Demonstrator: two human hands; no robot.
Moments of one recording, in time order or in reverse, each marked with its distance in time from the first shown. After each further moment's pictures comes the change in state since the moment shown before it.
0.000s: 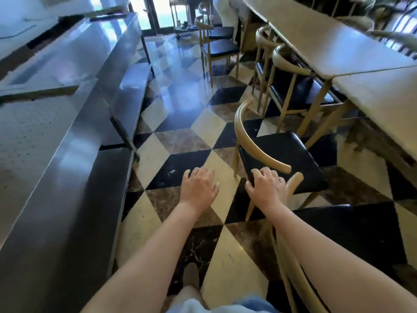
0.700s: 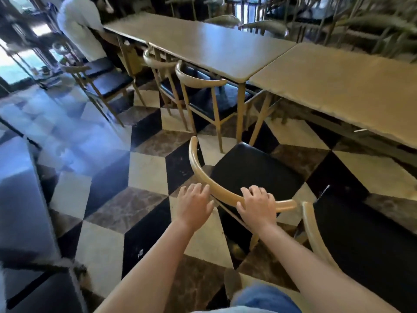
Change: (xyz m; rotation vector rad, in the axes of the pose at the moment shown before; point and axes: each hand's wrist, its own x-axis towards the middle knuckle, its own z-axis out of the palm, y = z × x) left_hand 0.331 -0.054 0.048 -0.026 -0.183 0.621; right_hand 0.216 -0.012 0.064 -0.024 0.113 0.554
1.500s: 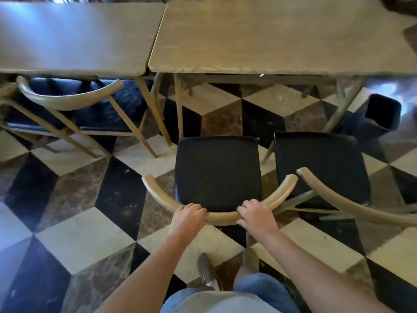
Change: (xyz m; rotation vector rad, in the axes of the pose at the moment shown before) left_hand 0.196 -0.111 0.047 0.082 -0.458 0.795; right_hand 0.082 -0.070 0.070 -0.061 -0.226 0.460
